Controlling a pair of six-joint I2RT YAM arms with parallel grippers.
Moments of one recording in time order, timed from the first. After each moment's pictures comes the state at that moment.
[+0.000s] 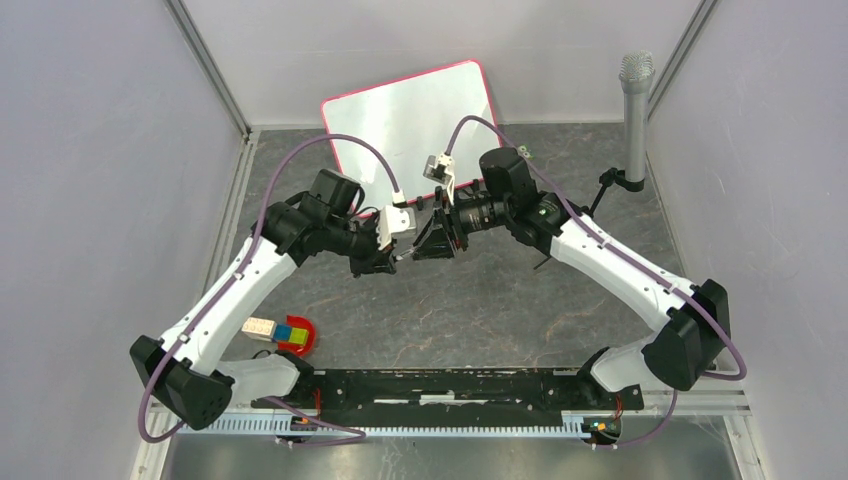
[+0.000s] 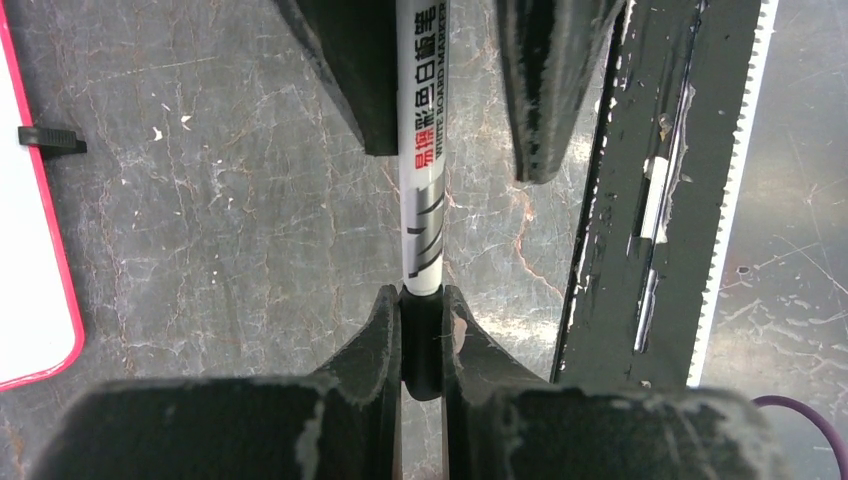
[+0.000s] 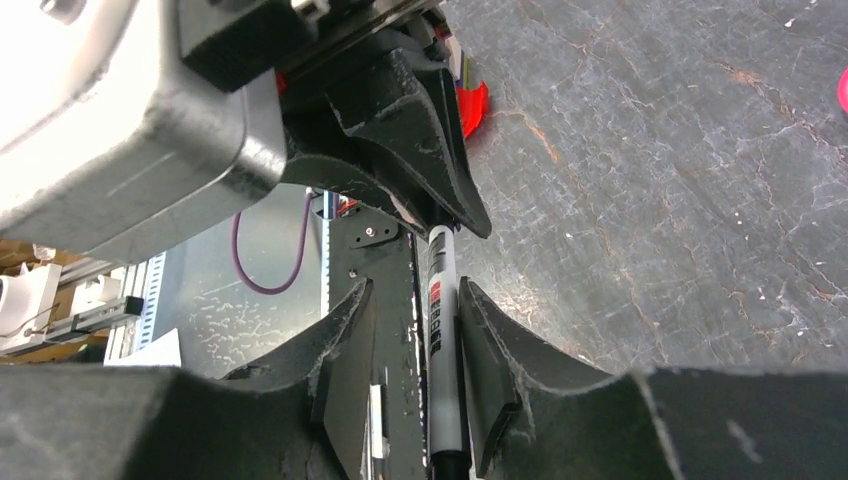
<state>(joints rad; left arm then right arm) -0.55 1.20 1.26 -1.02 0.60 0.63 0.71 1.43 1.29 -0.30 -0.88 0.13</state>
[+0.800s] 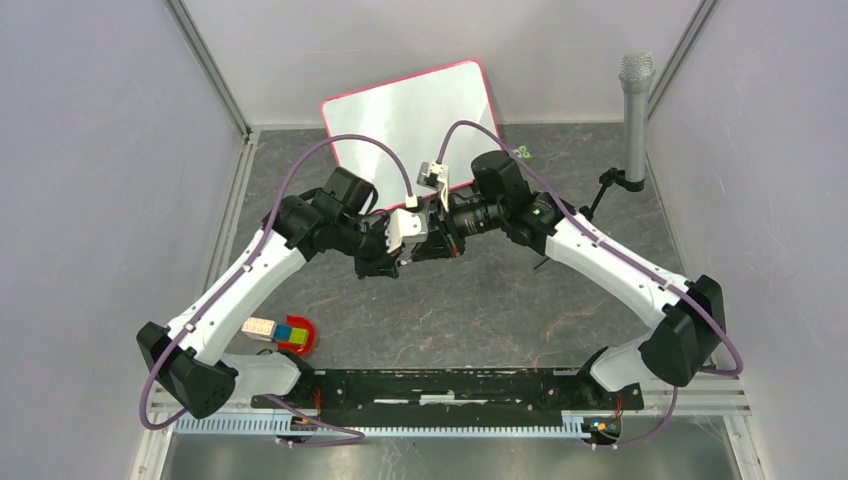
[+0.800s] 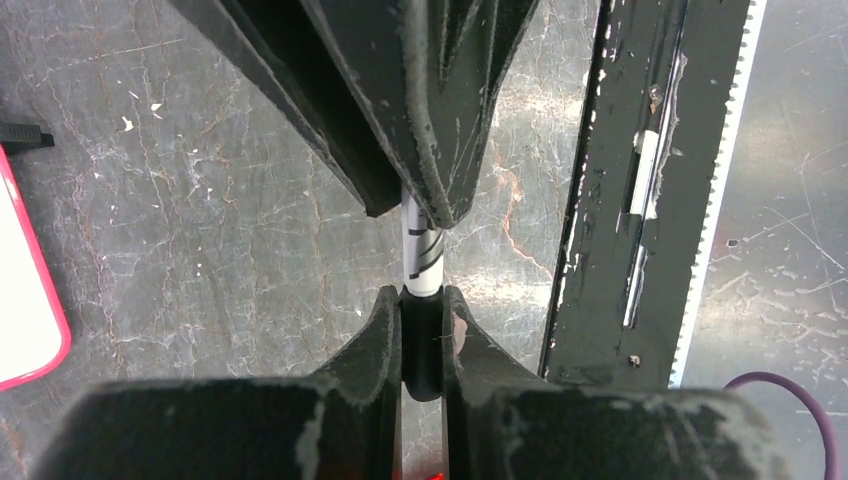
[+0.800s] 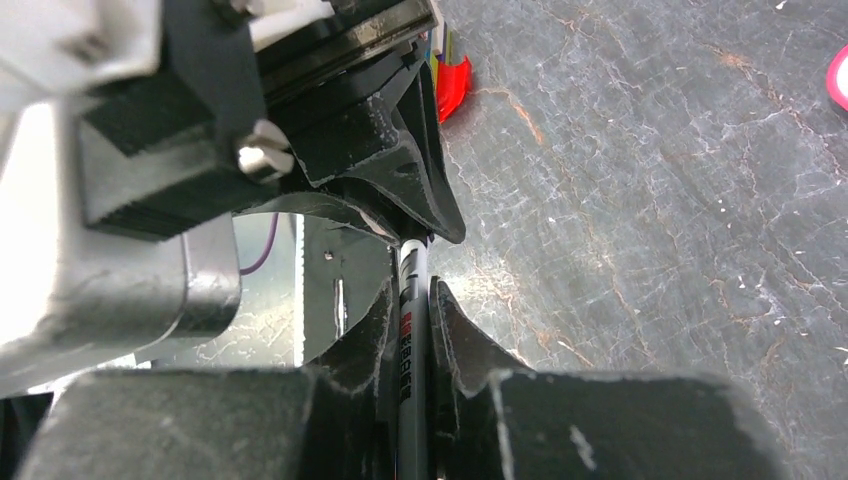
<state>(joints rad) -0.62 1.25 1.32 -1.09 0.55 0.64 0.74 1.45 1.29 -0.36 -0.84 0.05</state>
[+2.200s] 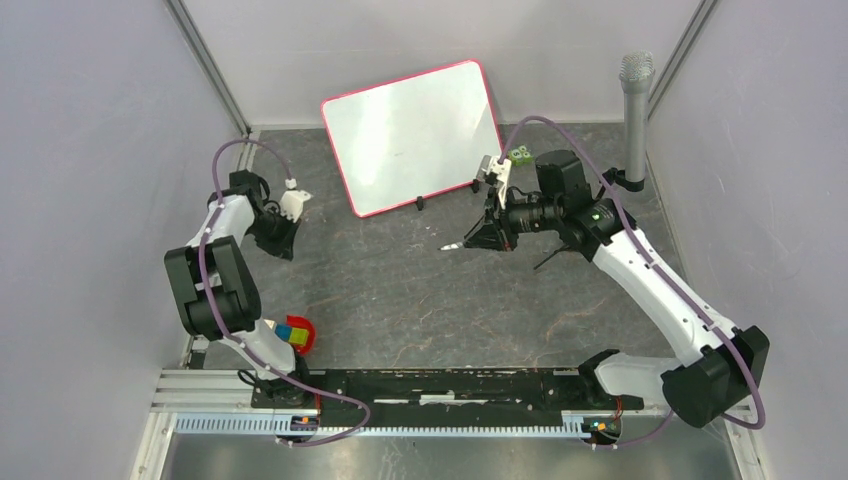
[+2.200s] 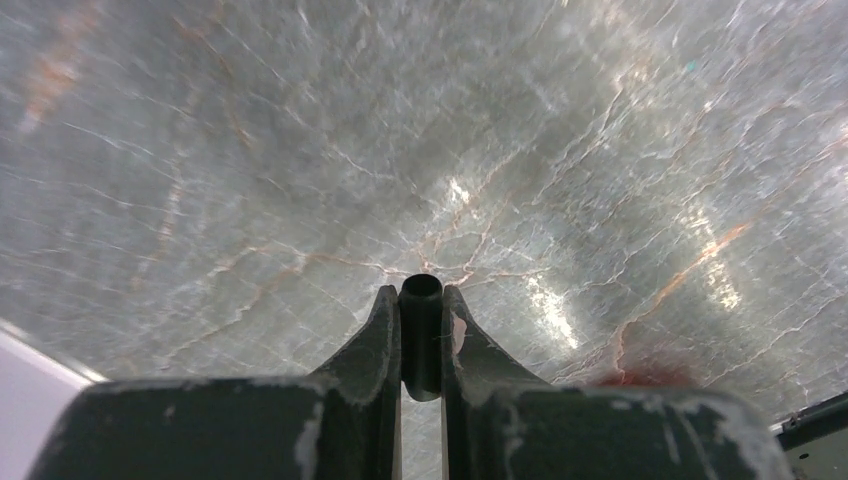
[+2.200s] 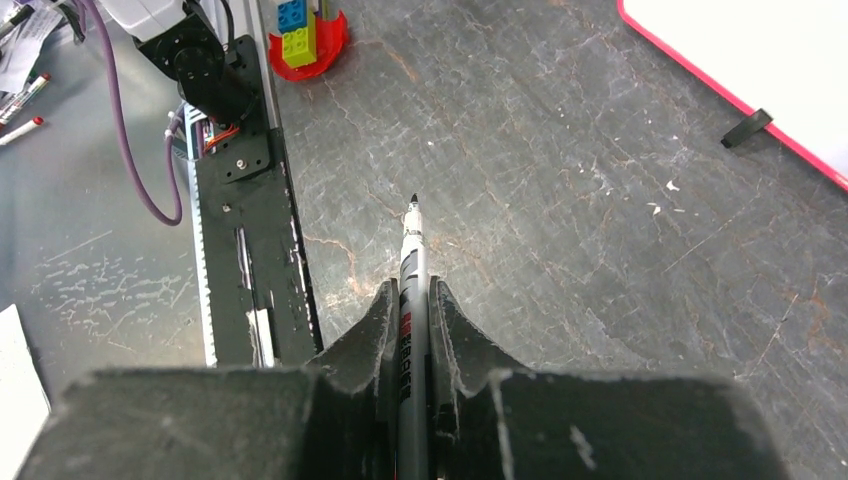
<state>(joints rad) 0.26 1.67 1.18 -0.87 0.30 0.83 0.49 1.25 1.21 -0.55 -0.83 -0.19</state>
